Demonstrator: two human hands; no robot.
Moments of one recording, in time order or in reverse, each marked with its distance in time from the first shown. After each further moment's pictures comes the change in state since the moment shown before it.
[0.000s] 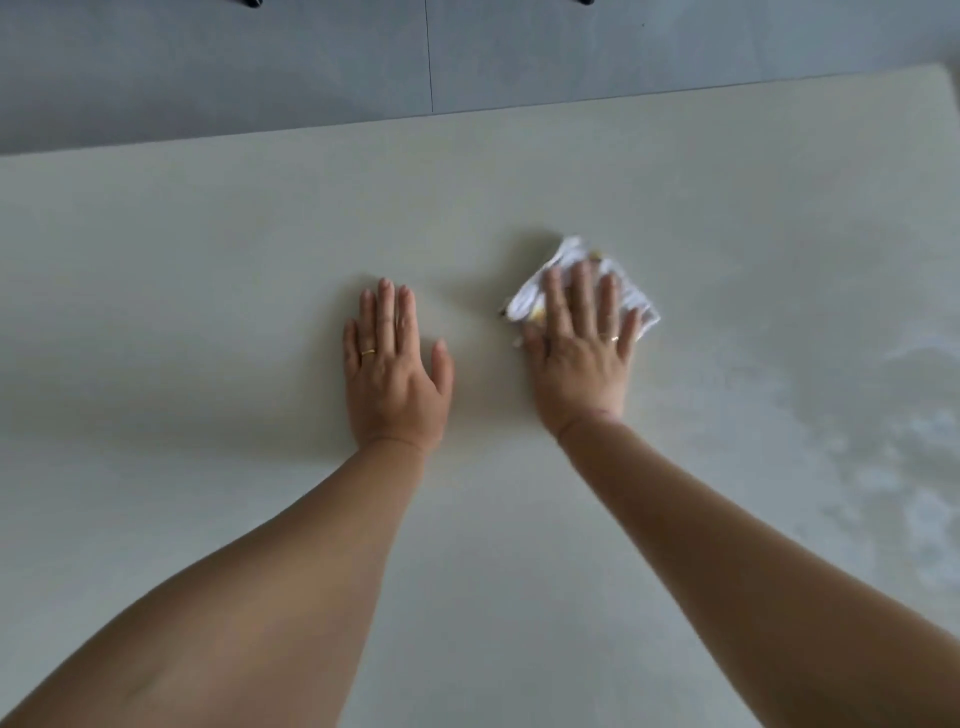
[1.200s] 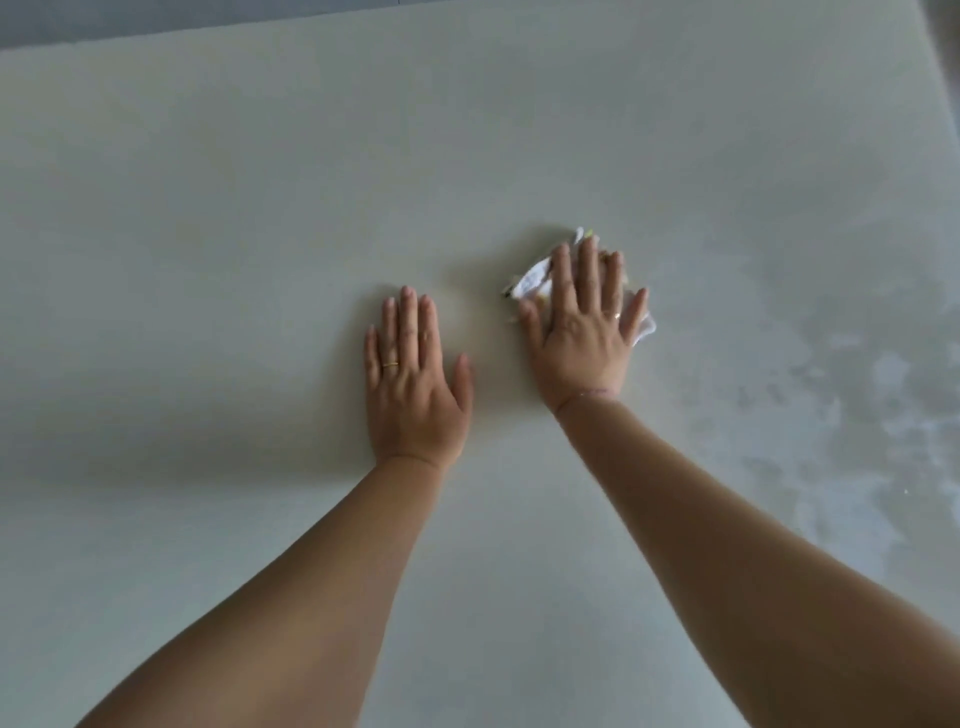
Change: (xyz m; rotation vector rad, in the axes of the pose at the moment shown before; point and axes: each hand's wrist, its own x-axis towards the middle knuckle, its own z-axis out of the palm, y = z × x) left_hand -0.128 0.010 0.001 0.008 -0.059 0.102; right_hand -0.097 0.021 0.010 -0.013 0.028 0.086
